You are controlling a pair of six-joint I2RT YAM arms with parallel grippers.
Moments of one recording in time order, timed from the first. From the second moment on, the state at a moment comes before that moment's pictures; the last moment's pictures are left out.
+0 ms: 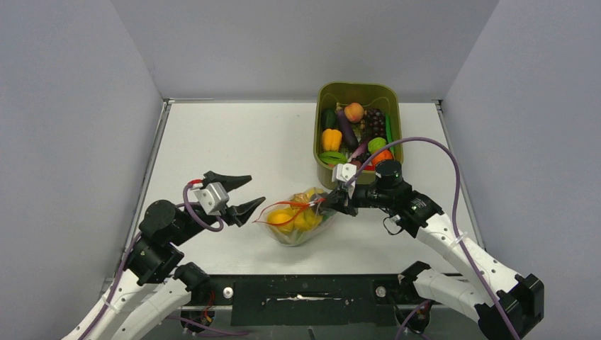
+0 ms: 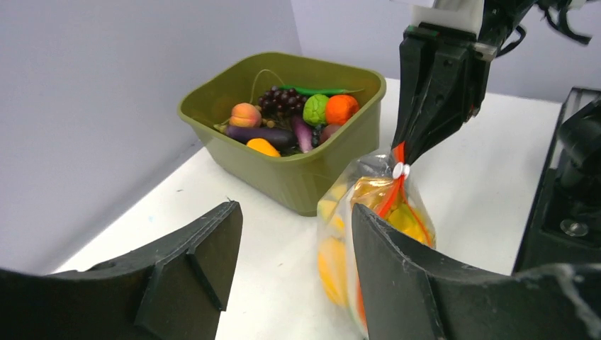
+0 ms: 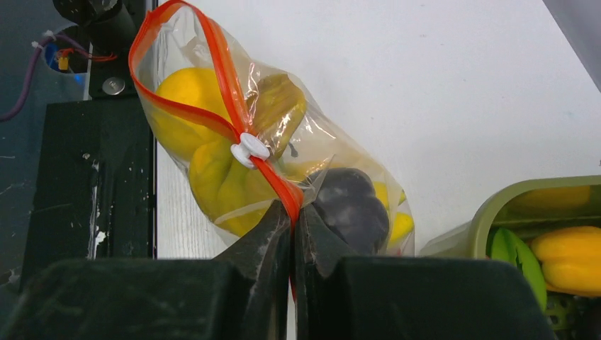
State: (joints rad) left arm -0.66 0.51 0.77 -0.17 0.30 0.15; right arm 0.58 0.96 0.82 -0.28 -0.74 -0.38
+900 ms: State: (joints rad) left arm -0.73 0.86 0.81 -0.03 0.57 0.17; right arm 0.73 1.14 1.01 -0.25 -0.54 -0.01
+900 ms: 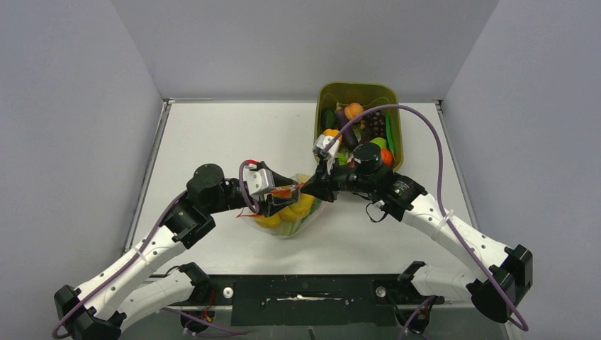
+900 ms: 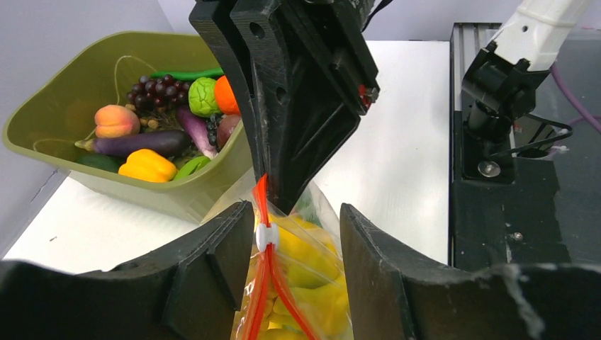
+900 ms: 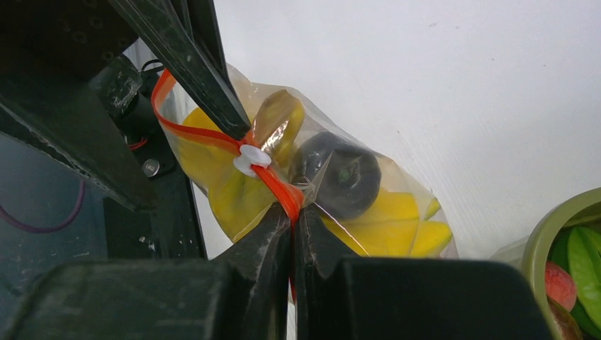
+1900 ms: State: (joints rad) left arm -0.76 0.96 0.82 -0.10 0.47 0.34; right arm 0.73 1.09 0.89 -0.15 -0.50 0.04
